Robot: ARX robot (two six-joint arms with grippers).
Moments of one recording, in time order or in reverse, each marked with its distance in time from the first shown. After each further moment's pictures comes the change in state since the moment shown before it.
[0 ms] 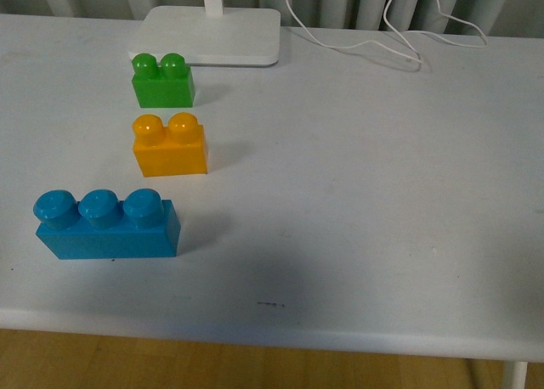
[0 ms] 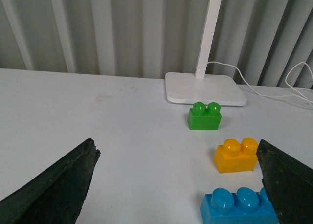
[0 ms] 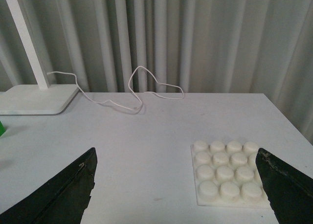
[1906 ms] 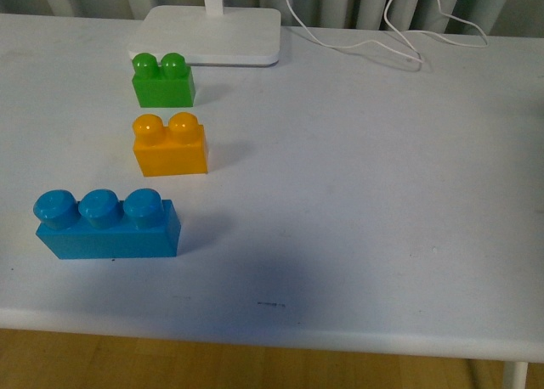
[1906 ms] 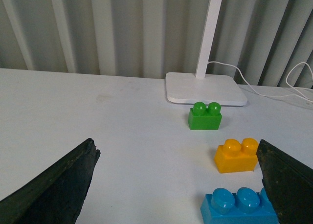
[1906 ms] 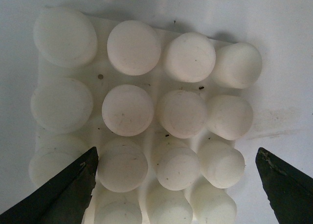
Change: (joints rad) left arm 0.000 0.000 0.000 0.000 0.000 0.000; right arm -0.230 1.849 1.092 -0.338 0.116 -0.366
